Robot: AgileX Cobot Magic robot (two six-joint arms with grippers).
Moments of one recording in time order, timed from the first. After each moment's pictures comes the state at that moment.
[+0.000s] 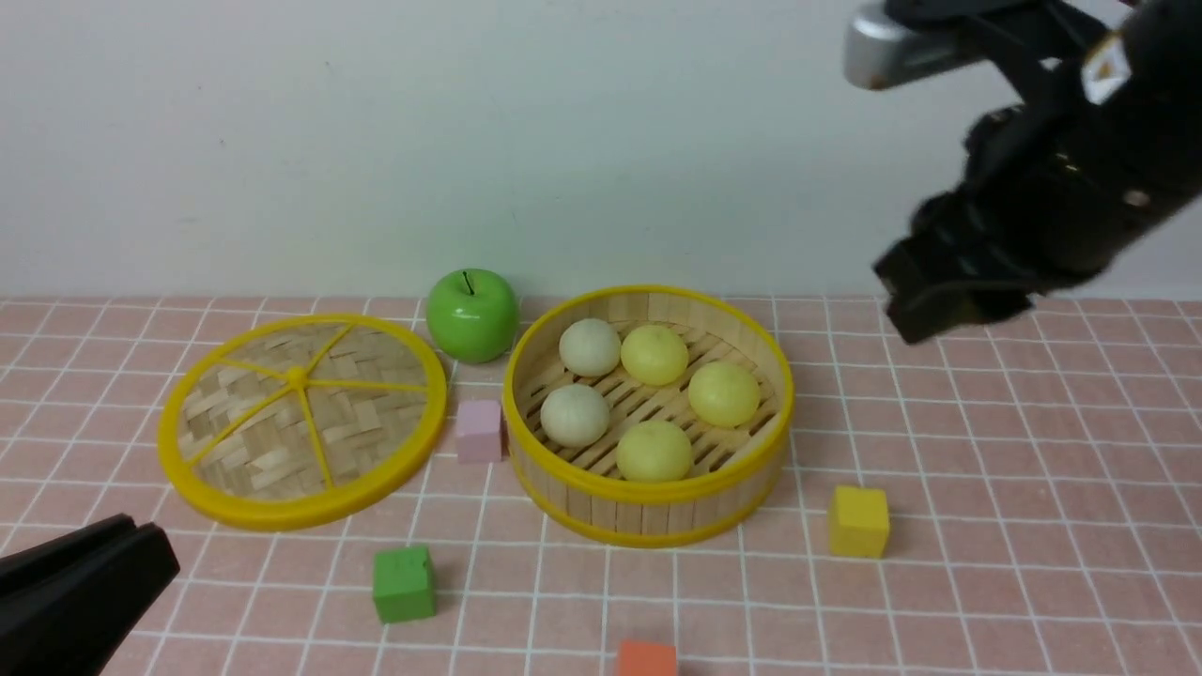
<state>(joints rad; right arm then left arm) 0.46 1.41 -1.50 0.10 1.23 0.02 -0.47 0.30 -0.29 -0.19 0.13 -0.04</state>
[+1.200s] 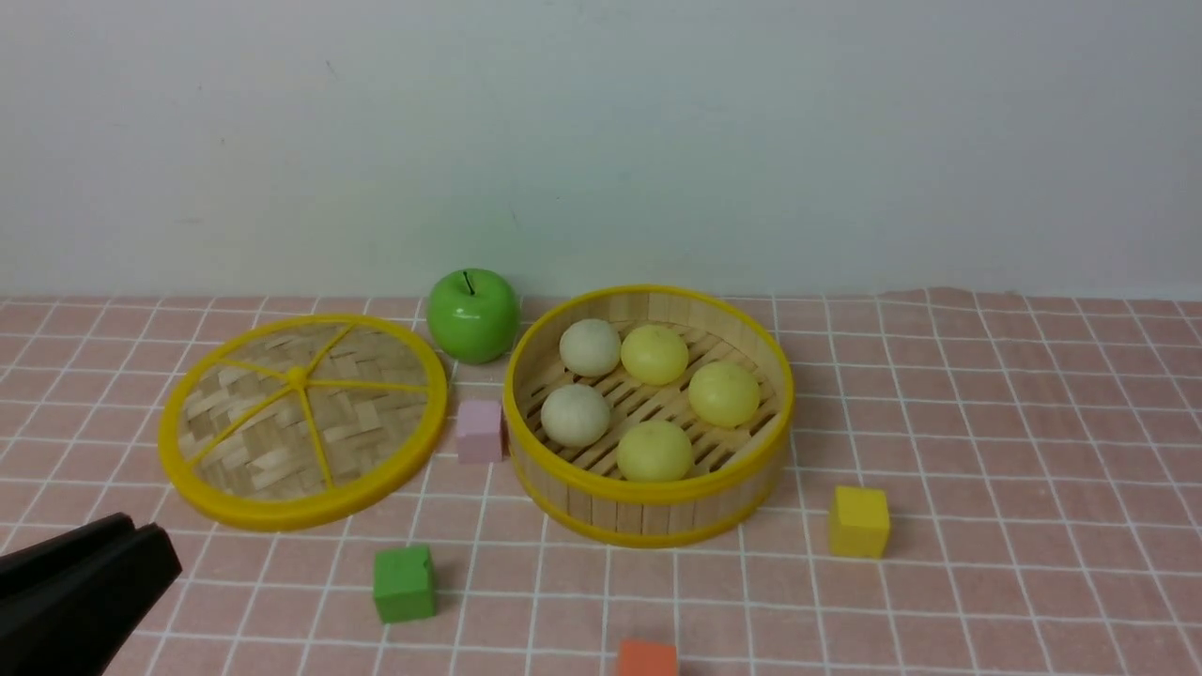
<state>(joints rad) 0.40 0.81 -1.05 -0.11 1.07 0.10 -0.47 0.30 -0.29 -0.19 0.13 -0.04</state>
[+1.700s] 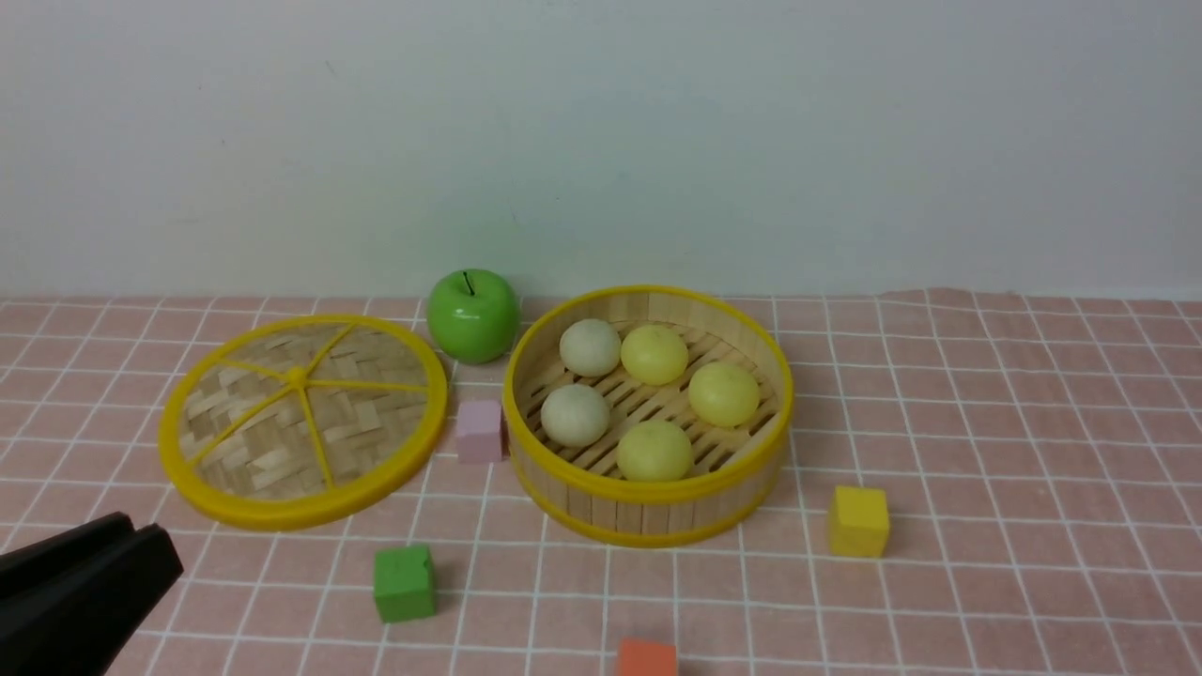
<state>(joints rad) 0.04 0.05 0.02 -0.08 0.36 0.10 -0.47 0.30 -0.29 -0.19 0.13 -0.04</state>
